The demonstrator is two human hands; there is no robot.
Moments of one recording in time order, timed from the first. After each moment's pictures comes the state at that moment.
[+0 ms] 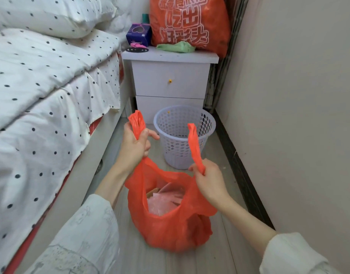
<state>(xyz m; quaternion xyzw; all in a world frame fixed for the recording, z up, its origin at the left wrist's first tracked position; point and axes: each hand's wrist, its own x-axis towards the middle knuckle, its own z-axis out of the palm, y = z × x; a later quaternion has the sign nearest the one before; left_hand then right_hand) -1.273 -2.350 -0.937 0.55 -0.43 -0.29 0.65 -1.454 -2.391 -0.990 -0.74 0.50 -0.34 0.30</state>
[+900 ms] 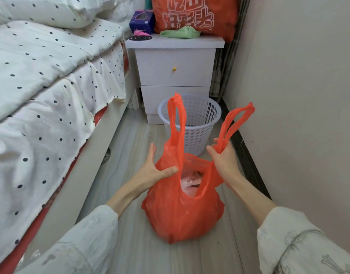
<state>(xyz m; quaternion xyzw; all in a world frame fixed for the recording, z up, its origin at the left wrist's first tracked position) -1.298 -2.312 -1.001 0.67 -0.46 -0.42 0.41 -1.474 -2.424 -1.003 -0.61 0.51 -0.41 0.45</state>
